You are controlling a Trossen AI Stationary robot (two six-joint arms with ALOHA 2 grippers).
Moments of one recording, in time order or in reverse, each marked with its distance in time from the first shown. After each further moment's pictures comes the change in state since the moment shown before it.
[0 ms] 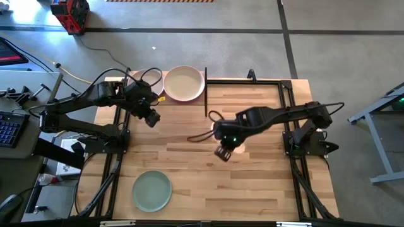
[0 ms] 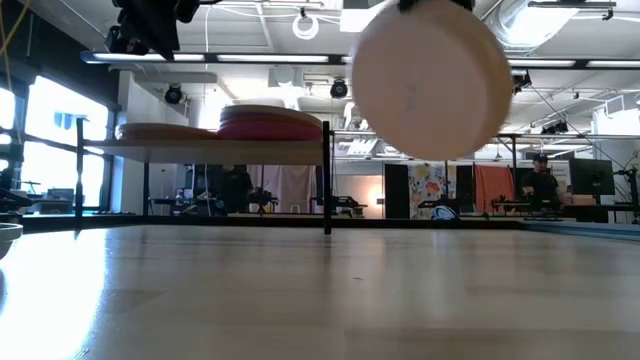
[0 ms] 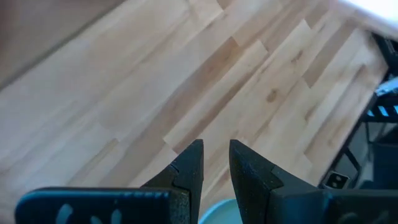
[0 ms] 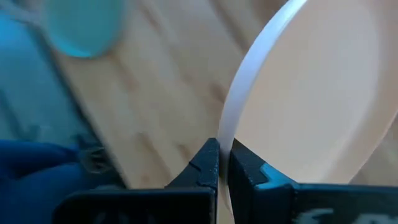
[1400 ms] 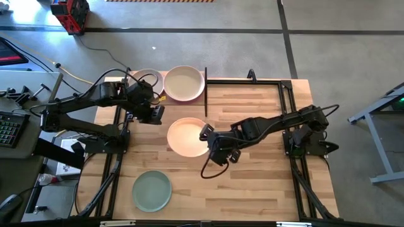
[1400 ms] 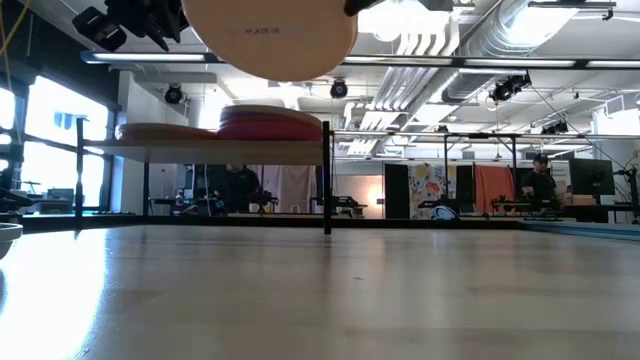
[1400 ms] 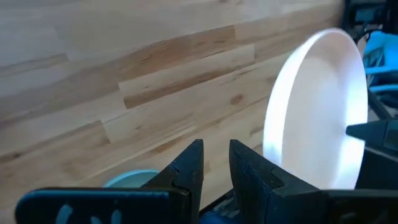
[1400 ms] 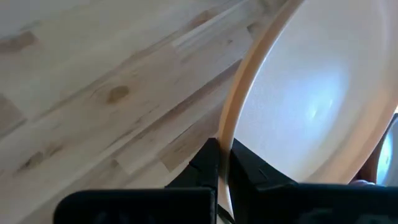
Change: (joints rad) left arm -0.010 0.018 0.000 0.009 0.116 -0.556; right arm 0.079 0.059 -0.002 0.225 0.262 -1.657
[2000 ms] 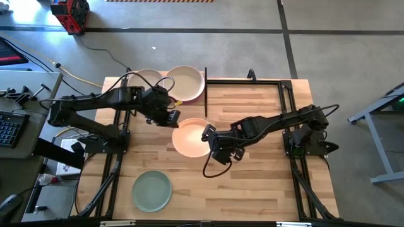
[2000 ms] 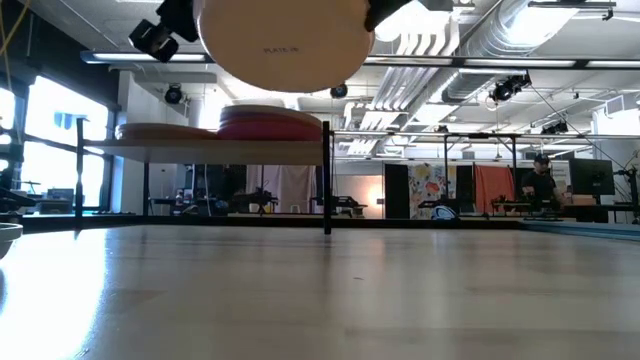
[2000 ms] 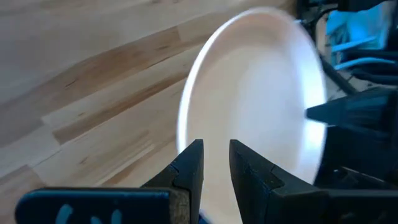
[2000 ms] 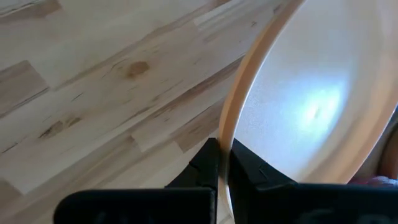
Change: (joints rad) left arm -0.096 0.147 0.000 0.284 -0.004 0.024; right arm -0.013 0.000 0.000 -0.093 -0.008 -0.049
